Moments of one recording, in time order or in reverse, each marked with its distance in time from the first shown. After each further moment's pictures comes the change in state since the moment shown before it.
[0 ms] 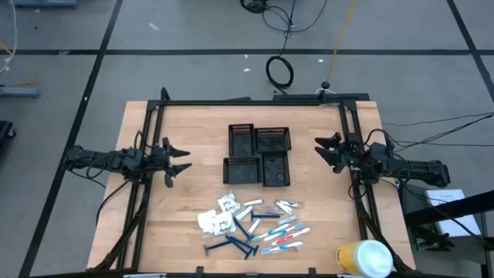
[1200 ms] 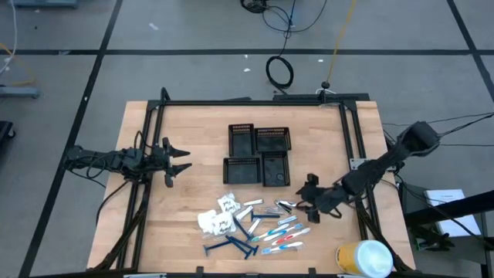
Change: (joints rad) left arm -0.001 0.000 0.000 0.003 0.000 0.000; right arm 0.651 1.311 0.360 -0.121 0.161 0.037
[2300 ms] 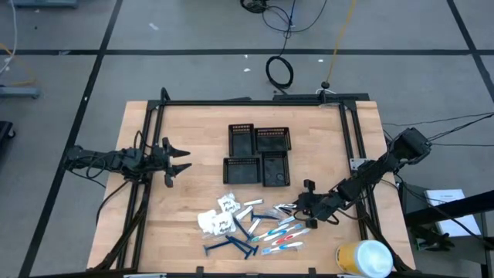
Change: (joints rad) left arm 0.001 0.000 0.000 0.002 0.000 0.000; right arm 0.043 0.178 0.003 0.074 0.034 -0.011
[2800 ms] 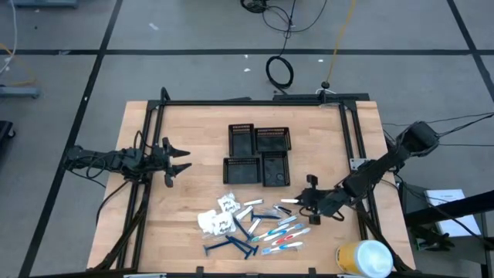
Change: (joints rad) left arm 0.000 0.000 0.000 0.001 0.000 0.000; right arm 0.000 -0.195 -0.006 -0.037 0.043 -0.075
